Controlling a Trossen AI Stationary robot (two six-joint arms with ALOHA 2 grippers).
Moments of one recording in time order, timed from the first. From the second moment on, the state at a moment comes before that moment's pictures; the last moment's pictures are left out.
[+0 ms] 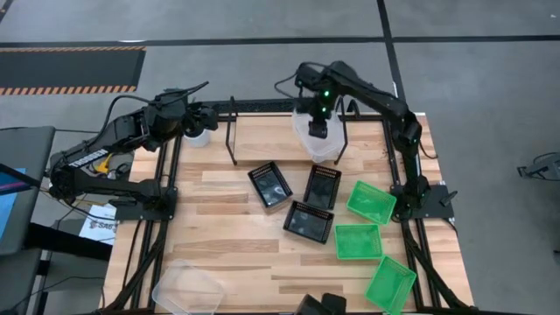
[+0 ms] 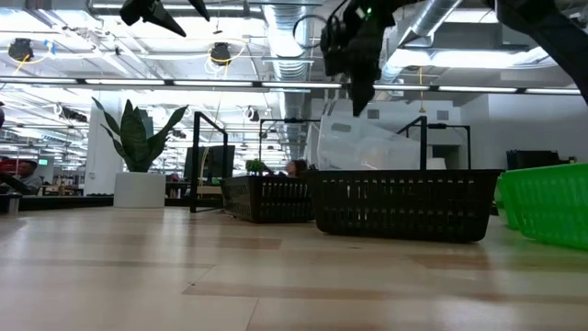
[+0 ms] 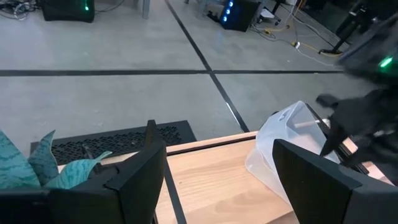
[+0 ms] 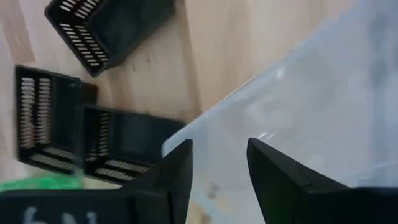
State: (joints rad) left arm 0.35 0.99 1.27 -0.77 -0.59 -0.67; right arm -0.60 2.06 2.19 -1.57 -0.24 -0.39
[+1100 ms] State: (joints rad) left arm 0.35 0.99 1.27 -0.77 -0.54 -0.55; right arm -0.50 2.07 1.97 -1.35 -0.04 0.04
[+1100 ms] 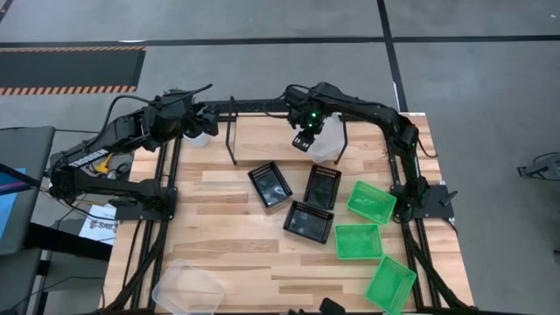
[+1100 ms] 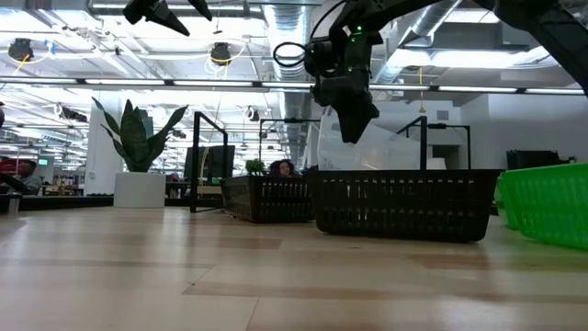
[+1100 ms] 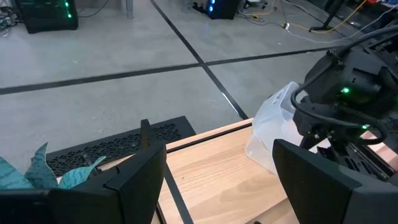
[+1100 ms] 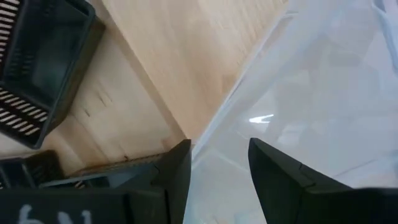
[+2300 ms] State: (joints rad) left arm 0.35 0.99 1.27 -0.78 -0.55 -0.54; right arm -0.51 2.07 1.92 -1.17 -0.02 0.11
